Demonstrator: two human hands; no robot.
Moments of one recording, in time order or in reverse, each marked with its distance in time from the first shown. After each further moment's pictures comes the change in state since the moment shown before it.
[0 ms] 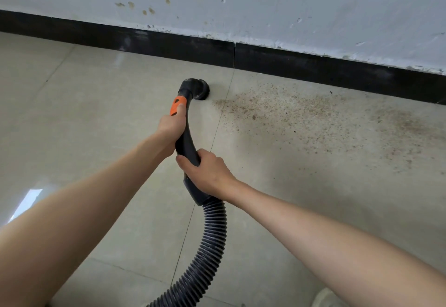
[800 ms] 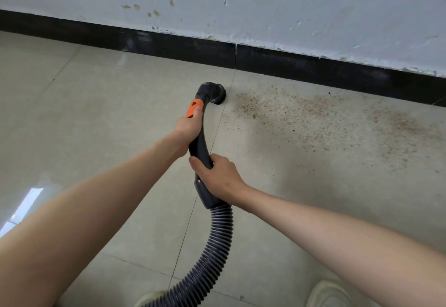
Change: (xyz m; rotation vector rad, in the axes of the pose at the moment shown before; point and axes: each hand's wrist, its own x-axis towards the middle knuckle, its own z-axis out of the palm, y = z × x) left_hand -0.022 -0.004 0.015 0.091 -0.099 0.032; right_hand -0.025 0.010 -0.005 0.085 0.050 0.012
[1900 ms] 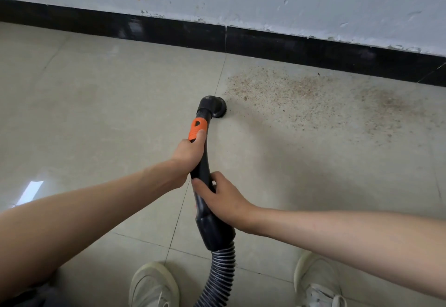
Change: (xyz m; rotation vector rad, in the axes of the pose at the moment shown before) left_hand -0.069 -0.066 0.016 0.083 -0.064 -0.017; right_hand -0.076 0.038 0.011 0.144 -0.168 0.119
